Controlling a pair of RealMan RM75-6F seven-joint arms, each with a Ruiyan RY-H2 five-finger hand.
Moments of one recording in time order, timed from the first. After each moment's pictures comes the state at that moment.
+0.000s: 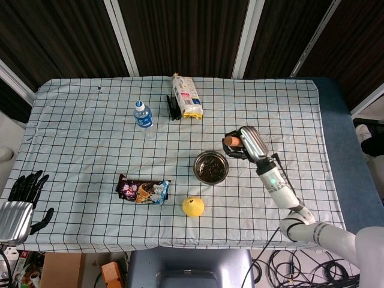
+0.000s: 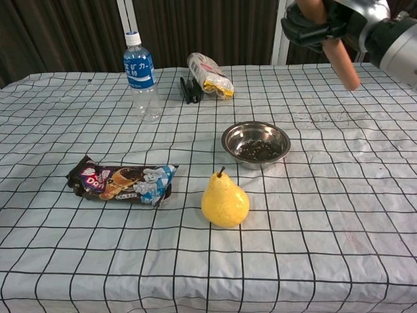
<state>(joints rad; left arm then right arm) -0.12 -1.15 -0.03 -1.56 1.59 1.54 0.02 0.77 -1.55 0.22 -1.12 -1.48 1.19 0.63</state>
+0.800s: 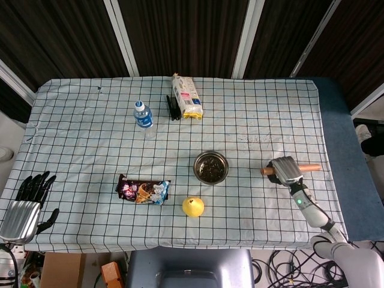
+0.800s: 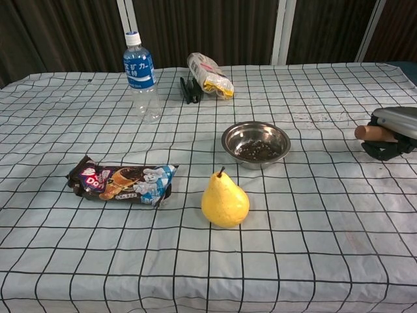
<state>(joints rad) -0.13 -1.16 -0.03 -1.57 1.59 1.51 0.07 0.59 -1.74 -0.01 -0.57 -1.51 0.98 0.46</state>
